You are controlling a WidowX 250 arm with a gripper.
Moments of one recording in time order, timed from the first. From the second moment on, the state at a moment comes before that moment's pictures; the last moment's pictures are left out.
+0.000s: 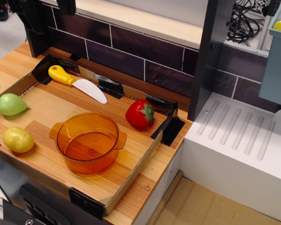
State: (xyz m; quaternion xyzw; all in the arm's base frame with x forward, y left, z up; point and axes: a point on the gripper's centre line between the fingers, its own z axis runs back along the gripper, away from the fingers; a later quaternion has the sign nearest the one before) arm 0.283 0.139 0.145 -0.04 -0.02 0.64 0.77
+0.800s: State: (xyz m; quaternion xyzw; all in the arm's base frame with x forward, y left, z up) arm 0.244 0.131 0.093 -0.02 0.05 0.64 0.77
